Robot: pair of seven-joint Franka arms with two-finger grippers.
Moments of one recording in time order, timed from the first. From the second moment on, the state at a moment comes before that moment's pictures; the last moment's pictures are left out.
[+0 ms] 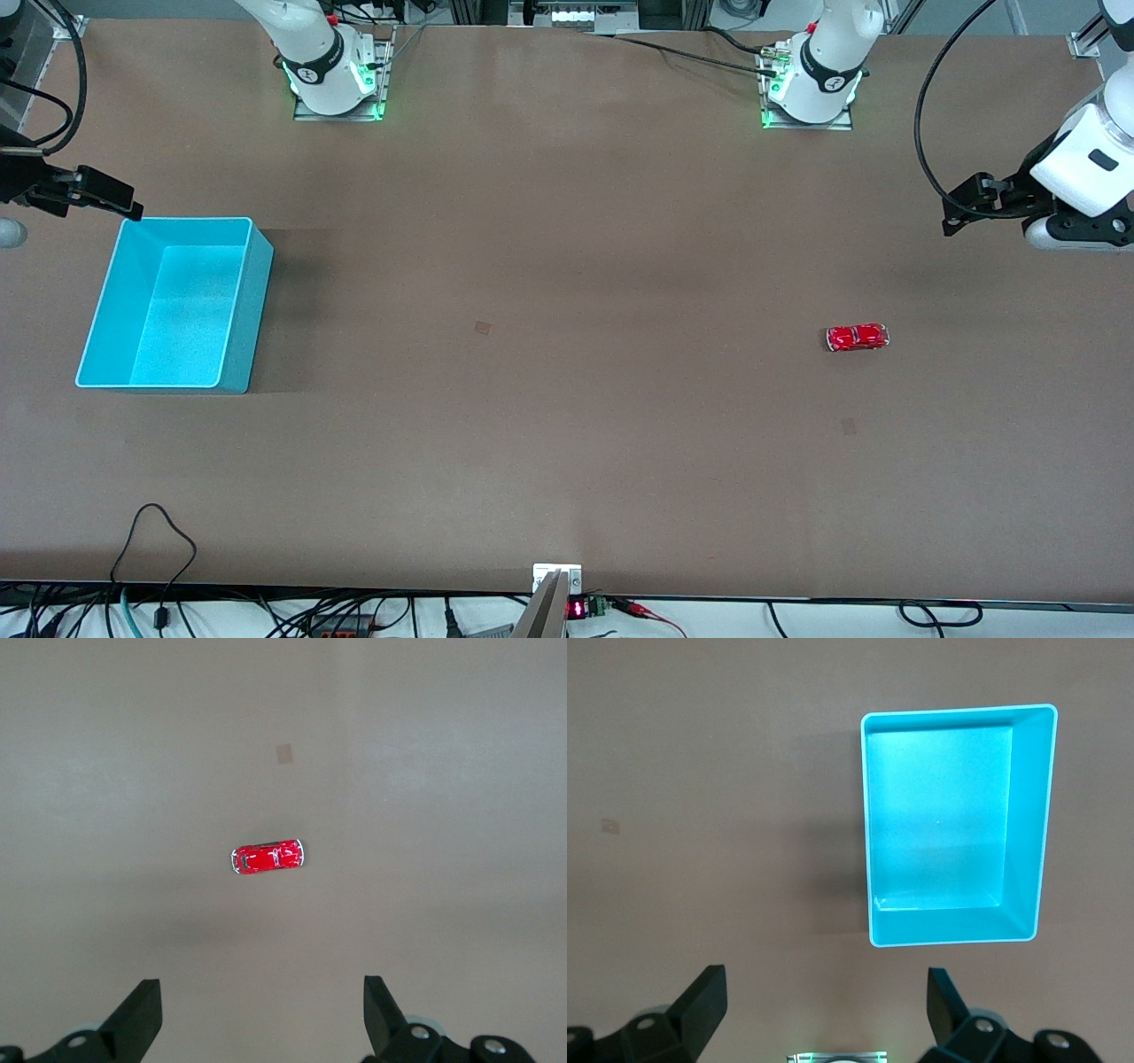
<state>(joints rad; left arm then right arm) 0.00 -0.02 -0.04 -1.68 0.03 1.64 -0.02 -0.05 0.03 -0.01 -1.60 0.00 1.52 -0.01</state>
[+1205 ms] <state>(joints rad) -0.01 0.04 -0.05 -1.68 0.03 1.29 0.03 -0.05 0.07 -0.01 -1.60 0.00 1.52 -0.01</state>
